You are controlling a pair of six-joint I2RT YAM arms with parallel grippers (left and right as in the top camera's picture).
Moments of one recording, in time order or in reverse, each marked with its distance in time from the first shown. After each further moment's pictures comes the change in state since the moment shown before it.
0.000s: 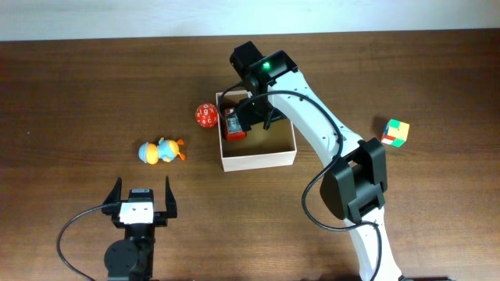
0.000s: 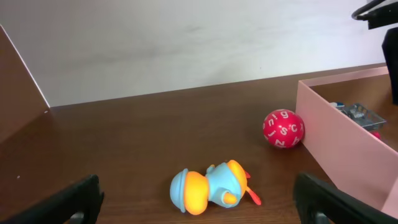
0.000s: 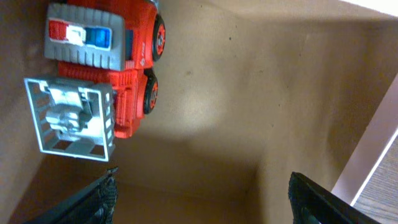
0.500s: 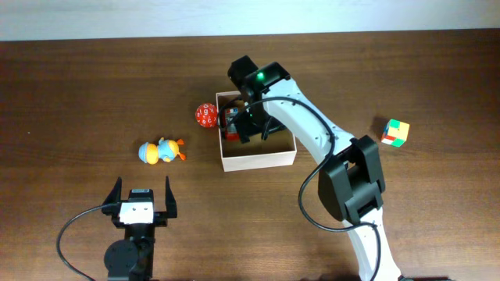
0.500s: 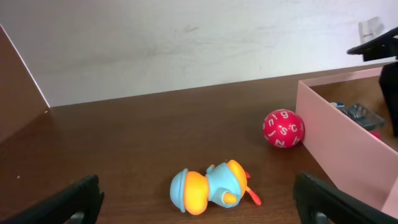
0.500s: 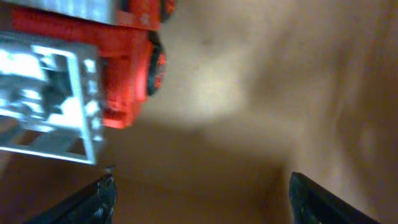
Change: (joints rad) left arm 0.000 0.000 0.000 0.000 0.000 0.000; right arm 0.024 0.000 -0.122 0.063 -0.037 0.000
